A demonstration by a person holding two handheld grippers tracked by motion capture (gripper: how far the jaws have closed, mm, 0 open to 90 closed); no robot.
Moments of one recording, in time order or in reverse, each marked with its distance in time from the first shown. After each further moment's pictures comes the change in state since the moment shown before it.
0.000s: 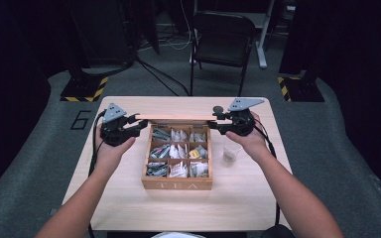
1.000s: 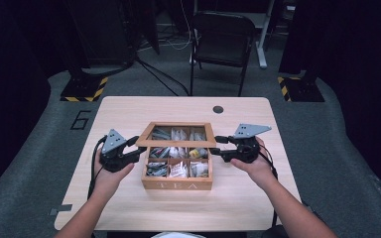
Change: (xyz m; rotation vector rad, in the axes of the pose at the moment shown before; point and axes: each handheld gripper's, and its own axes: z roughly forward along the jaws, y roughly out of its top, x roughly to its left) left arm -0.025 -0.060 -0.021 0.018 -0.016 0.053; right arm 0.050 -0.048 -0.025 -0.025 0.067 0.026
